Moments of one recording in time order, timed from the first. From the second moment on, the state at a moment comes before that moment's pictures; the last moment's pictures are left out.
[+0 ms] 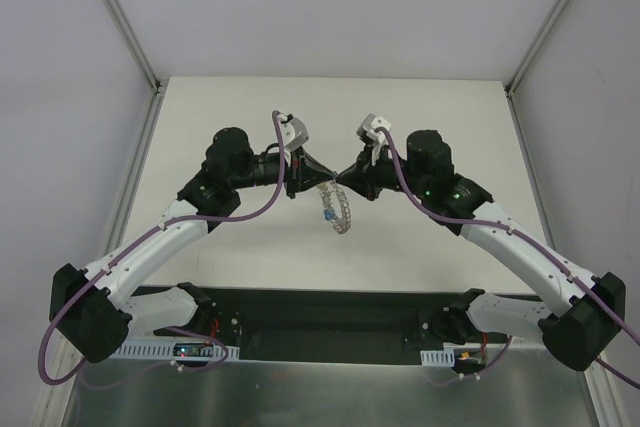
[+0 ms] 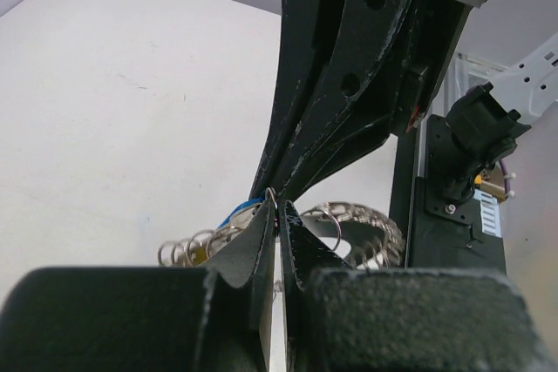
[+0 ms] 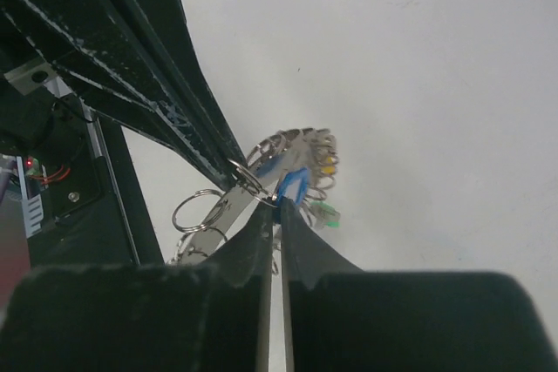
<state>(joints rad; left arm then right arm) -0.61 1.13 0.92 0.11 0.72 -0.10 0.70 1.14 1.00 -0.17 -0.46 0.01</state>
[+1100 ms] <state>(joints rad) -0.61 1.08 0.80 0.26 0.68 -0.17 0.75 1.15 1.11 -0.35 -0.34 -0.23</state>
